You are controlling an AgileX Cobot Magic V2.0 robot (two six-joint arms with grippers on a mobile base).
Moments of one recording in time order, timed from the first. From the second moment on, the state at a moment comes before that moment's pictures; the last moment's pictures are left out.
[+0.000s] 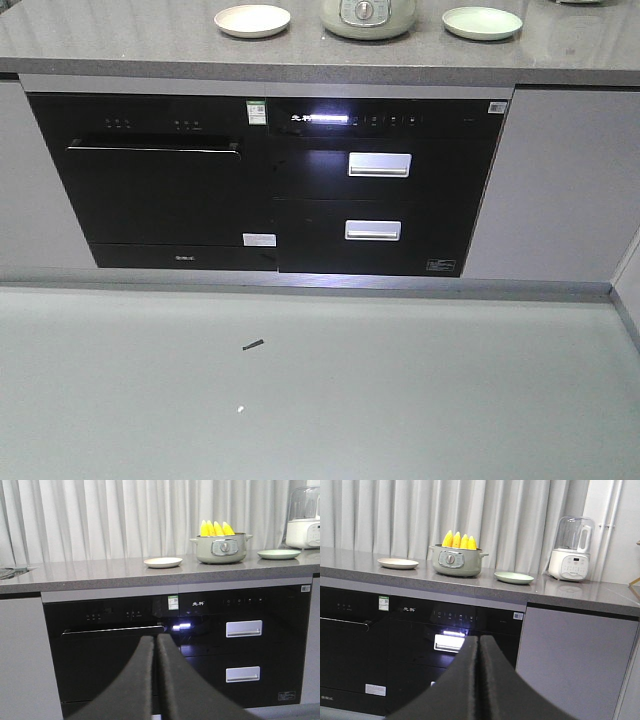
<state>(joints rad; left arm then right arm) -0.07 -0.01 0.03 0.06 -0.01 -0.06 0.02 -0.01 0.03 -0.04 -0.03 -0.02</state>
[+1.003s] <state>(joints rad) -0.07 -0.01 0.03 0.06 -0.01 -0.06 0.02 -0.01 0.03 -0.04 -0.03 -0.02</state>
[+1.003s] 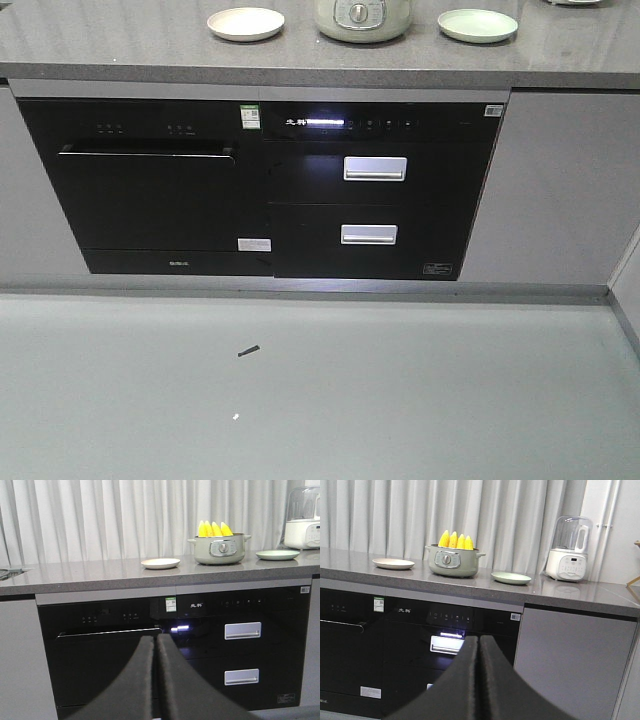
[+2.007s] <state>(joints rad) -0.07 -0.01 0.03 0.06 -0.01 -0.06 0.02 -0.01 0.03 -0.04 -0.03 -0.02</state>
